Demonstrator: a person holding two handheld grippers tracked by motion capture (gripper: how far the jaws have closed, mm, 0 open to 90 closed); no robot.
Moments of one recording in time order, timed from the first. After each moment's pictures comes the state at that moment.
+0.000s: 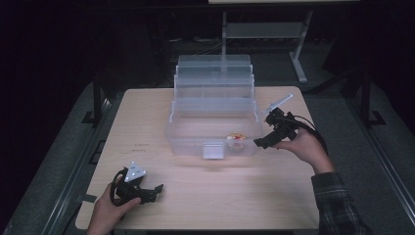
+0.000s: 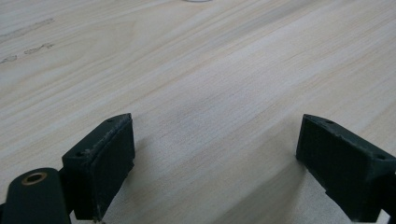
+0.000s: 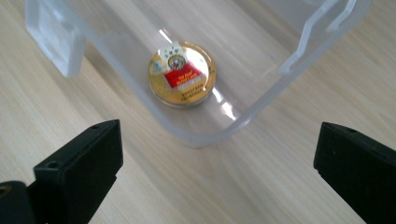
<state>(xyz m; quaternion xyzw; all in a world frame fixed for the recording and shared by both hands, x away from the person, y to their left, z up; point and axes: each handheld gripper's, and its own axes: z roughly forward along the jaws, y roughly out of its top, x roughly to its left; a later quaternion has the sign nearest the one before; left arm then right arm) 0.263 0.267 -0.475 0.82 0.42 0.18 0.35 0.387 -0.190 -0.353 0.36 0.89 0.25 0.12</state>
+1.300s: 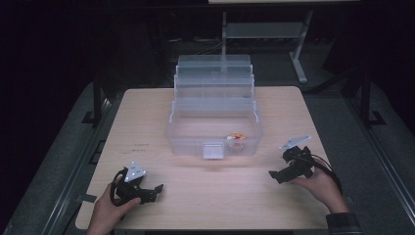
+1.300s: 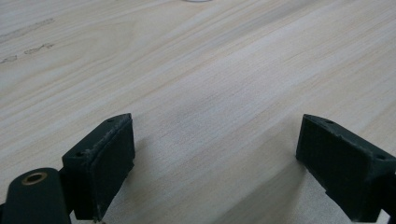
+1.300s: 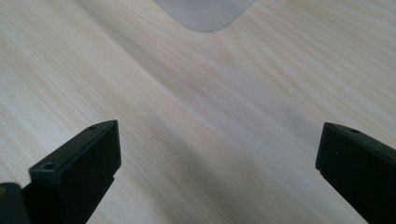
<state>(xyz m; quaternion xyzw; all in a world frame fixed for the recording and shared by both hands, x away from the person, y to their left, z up) 0.263 0.267 -0.475 0.82 0.42 0.18 0.35 0.318 -0.236 -0.432 0.40 0.87 0.25 0.13</state>
